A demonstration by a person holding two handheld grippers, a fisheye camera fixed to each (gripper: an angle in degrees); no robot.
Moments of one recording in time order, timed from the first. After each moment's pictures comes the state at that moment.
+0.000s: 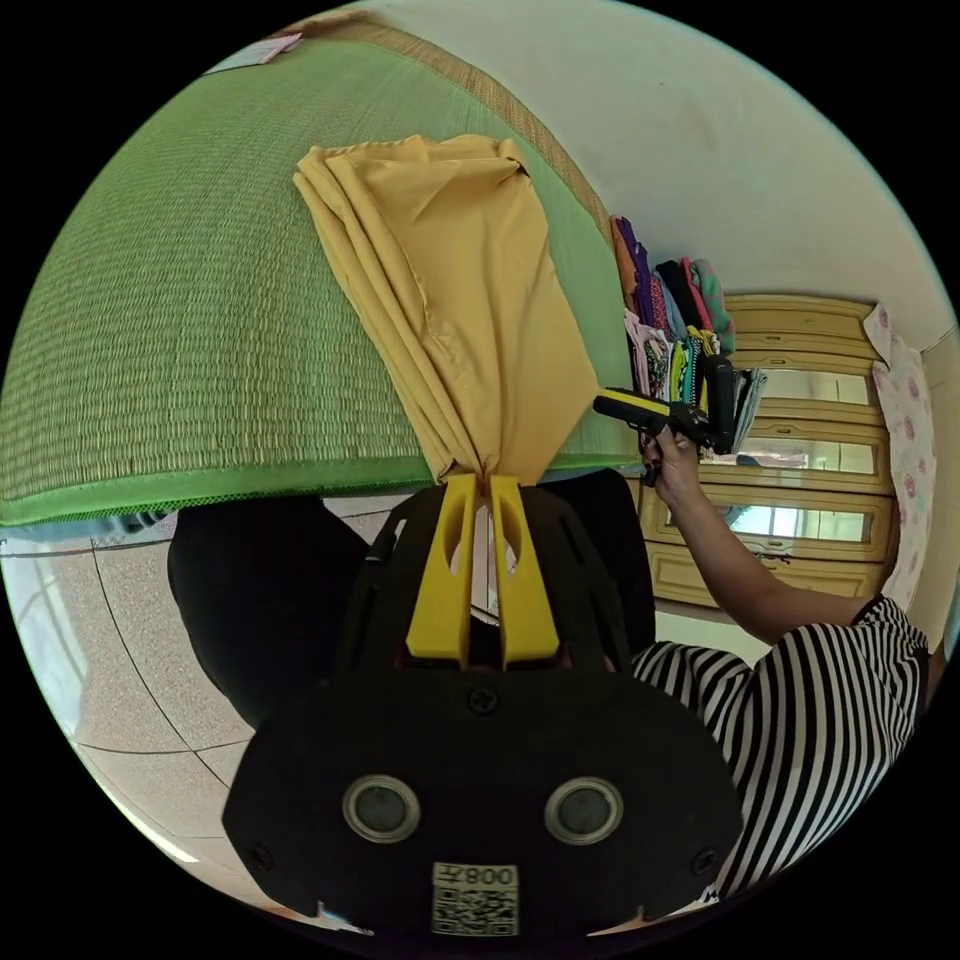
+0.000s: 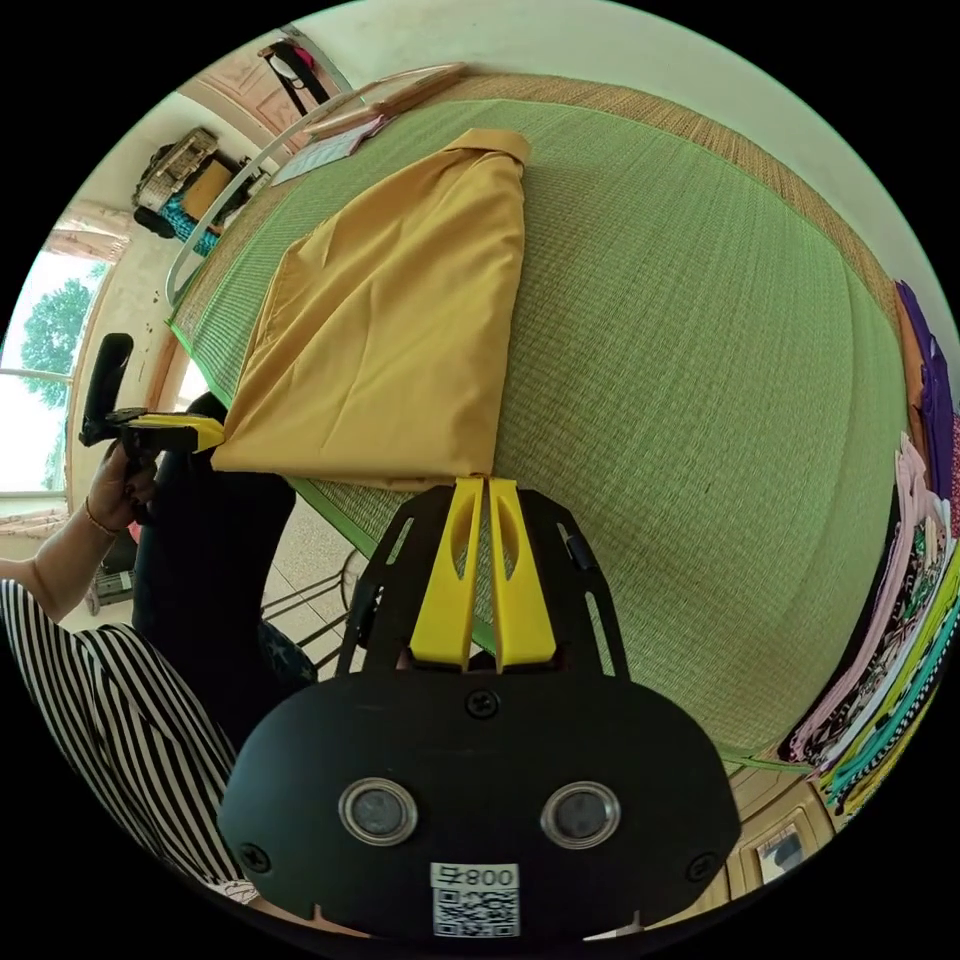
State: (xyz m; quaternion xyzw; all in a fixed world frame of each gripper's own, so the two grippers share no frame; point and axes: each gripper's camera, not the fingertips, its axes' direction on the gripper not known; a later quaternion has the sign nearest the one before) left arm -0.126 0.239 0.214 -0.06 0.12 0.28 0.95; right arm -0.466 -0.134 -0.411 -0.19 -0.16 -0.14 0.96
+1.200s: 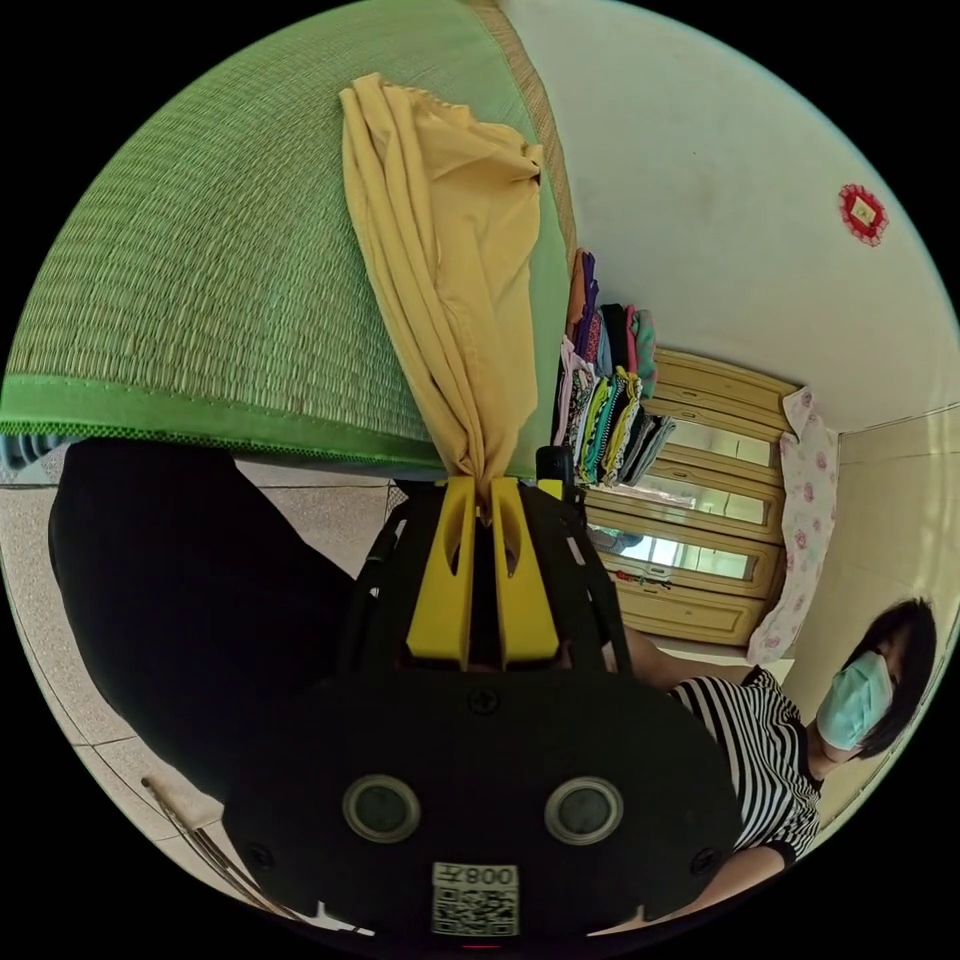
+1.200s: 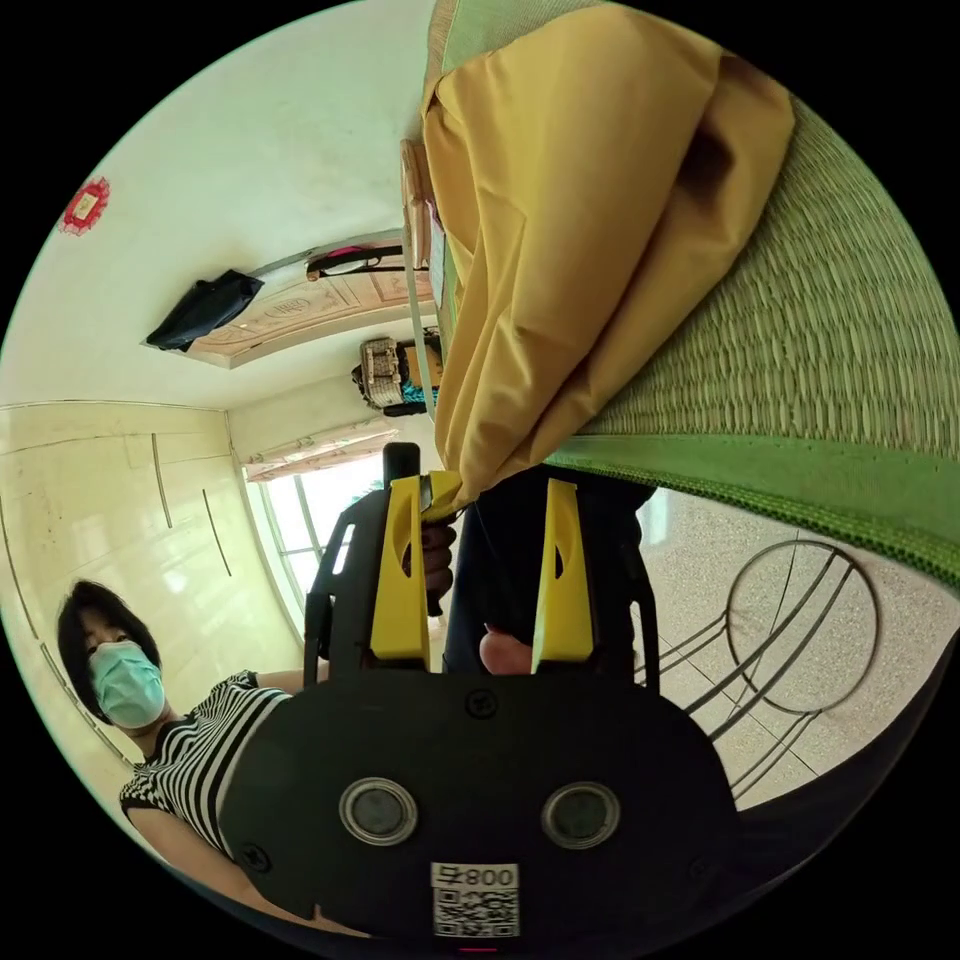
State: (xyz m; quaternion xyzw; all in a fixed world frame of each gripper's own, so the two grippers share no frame) left arm -0.194 0.252 0.266 -0.13 0.28 0.20 0.93; right arm -0.418 0.166 -0.199 -0.20 -0.62 0.18 0.74
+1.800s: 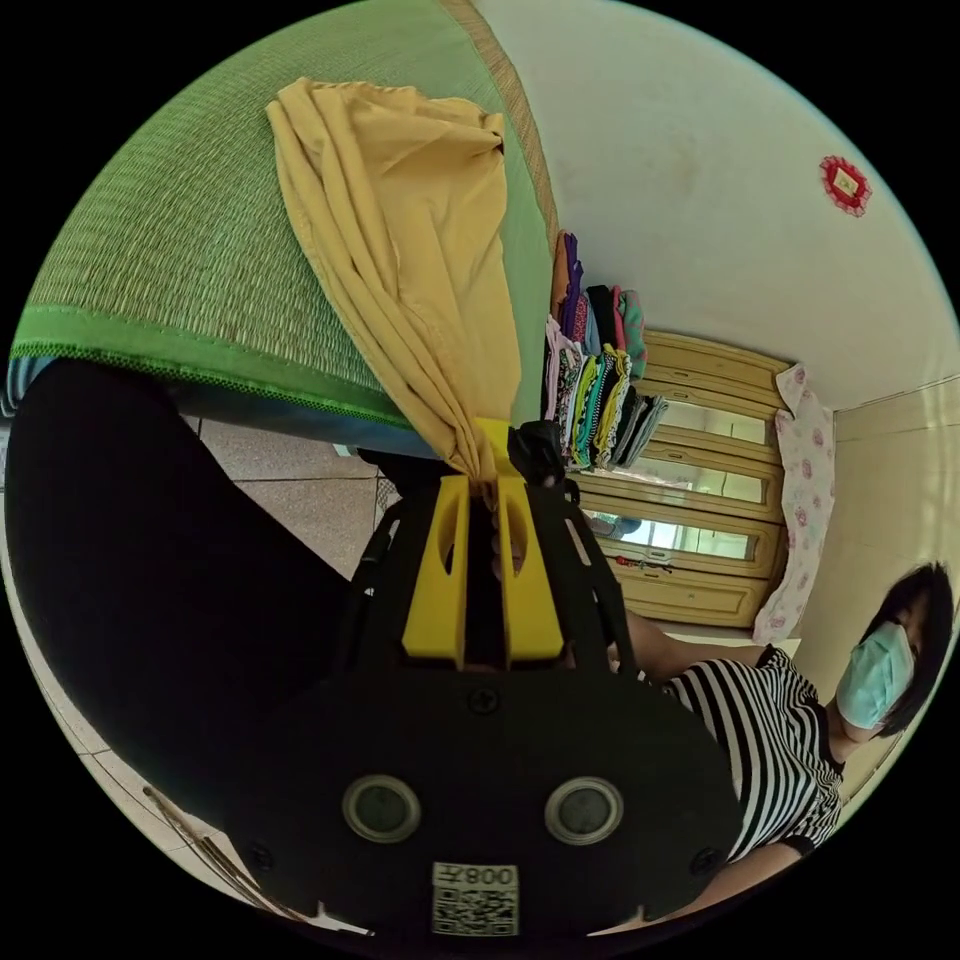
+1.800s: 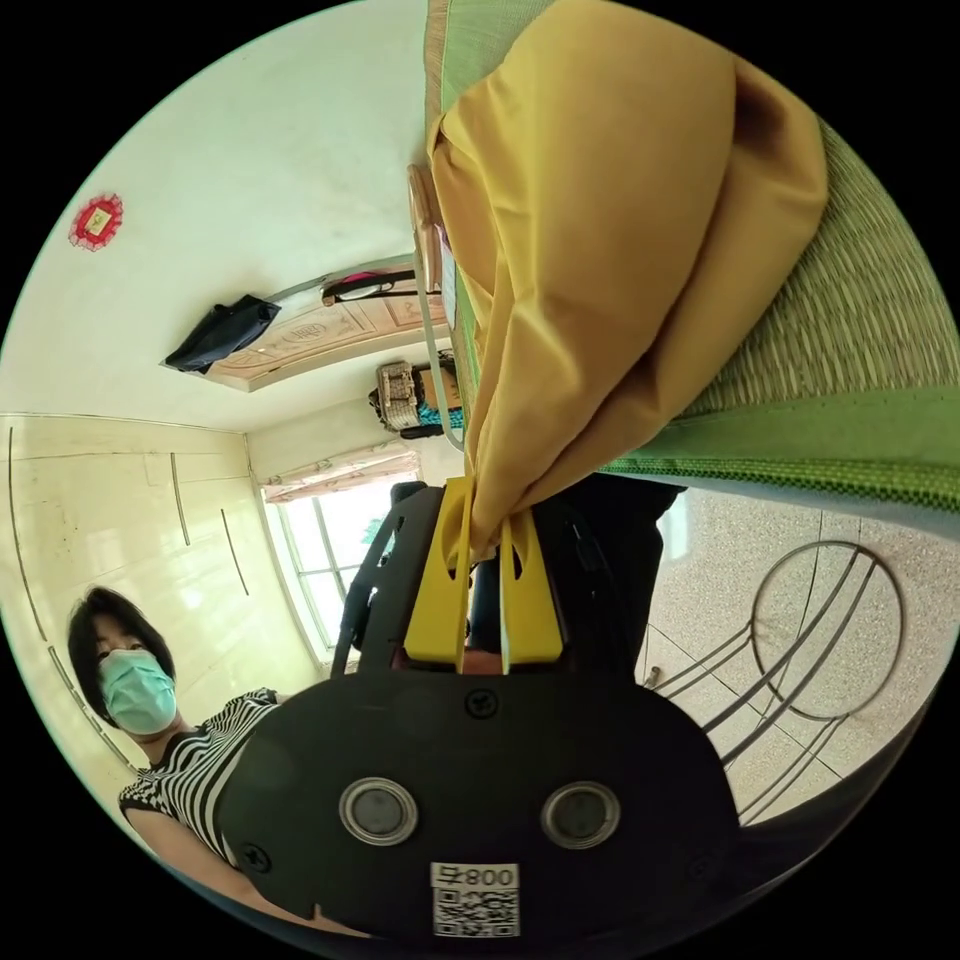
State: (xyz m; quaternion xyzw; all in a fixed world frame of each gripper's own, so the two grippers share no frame) left arm -0.210 0.302 0.245 -0.12 0.28 0.22 0.93; right arm -0.408 0.232 -0.154 -0.18 -0.63 0.21 0.73
